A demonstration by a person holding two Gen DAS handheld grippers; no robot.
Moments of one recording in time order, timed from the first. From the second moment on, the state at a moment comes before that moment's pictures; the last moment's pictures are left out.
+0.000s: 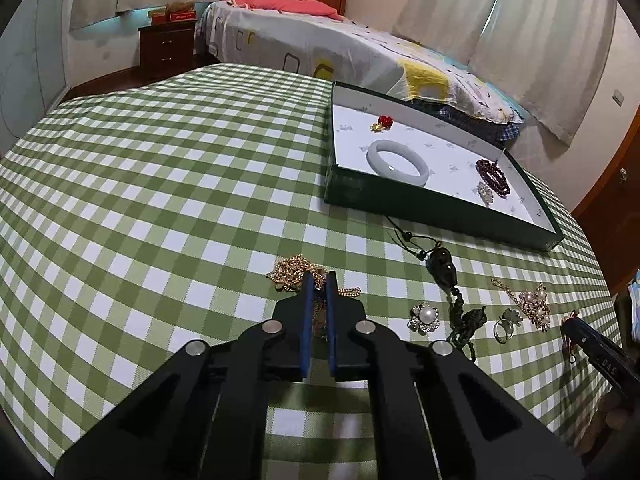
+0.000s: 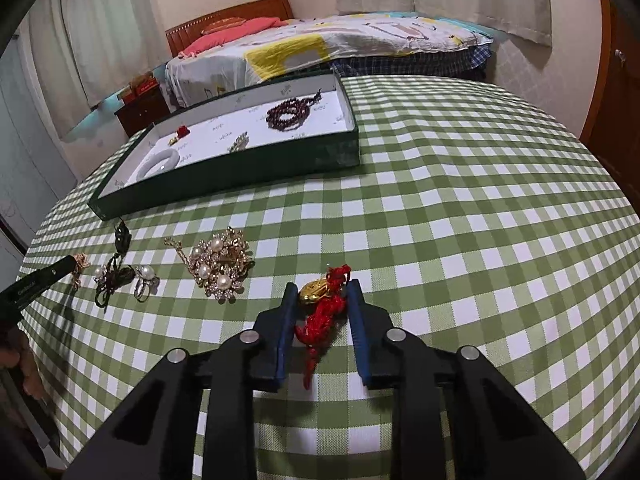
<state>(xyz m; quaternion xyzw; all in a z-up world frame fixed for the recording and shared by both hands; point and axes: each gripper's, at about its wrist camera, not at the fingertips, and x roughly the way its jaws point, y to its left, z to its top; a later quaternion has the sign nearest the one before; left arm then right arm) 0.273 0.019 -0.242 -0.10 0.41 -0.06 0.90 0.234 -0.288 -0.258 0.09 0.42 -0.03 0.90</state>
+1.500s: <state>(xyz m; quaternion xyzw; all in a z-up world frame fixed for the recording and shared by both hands) 0.249 -0.011 -0.129 -0.08 0.25 -0.10 0.96 0.231 -0.256 -0.169 0.06 0.26 0.02 0.96</state>
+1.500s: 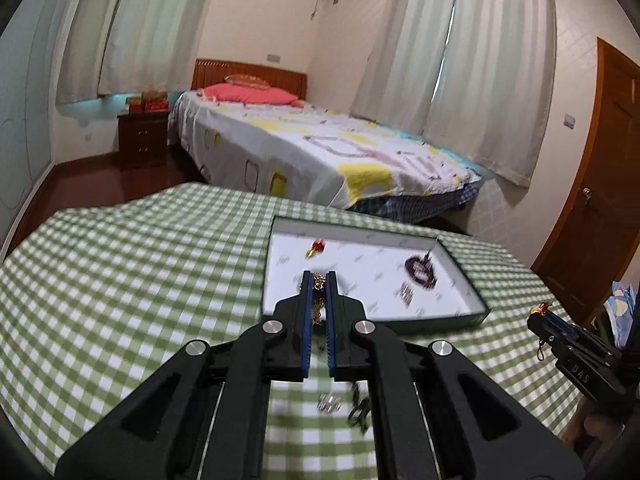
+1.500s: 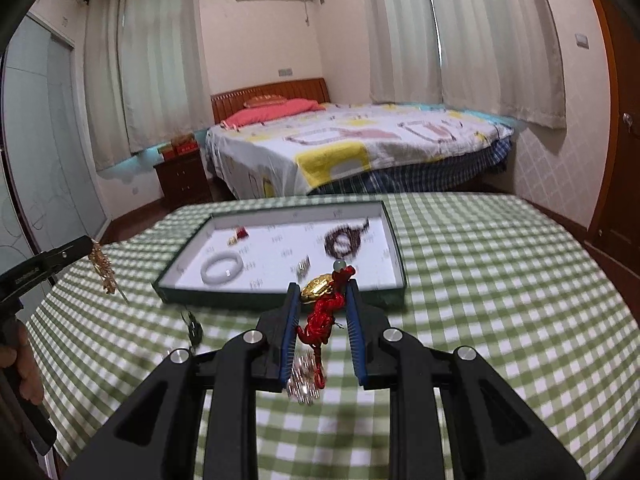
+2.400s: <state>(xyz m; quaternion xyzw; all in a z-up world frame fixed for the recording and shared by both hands) 0.395 -0.091 -0.135 -0.06 0.22 -0.14 0.96 0.361 -0.267 -0.164 0.05 0.21 0.03 0.98</state>
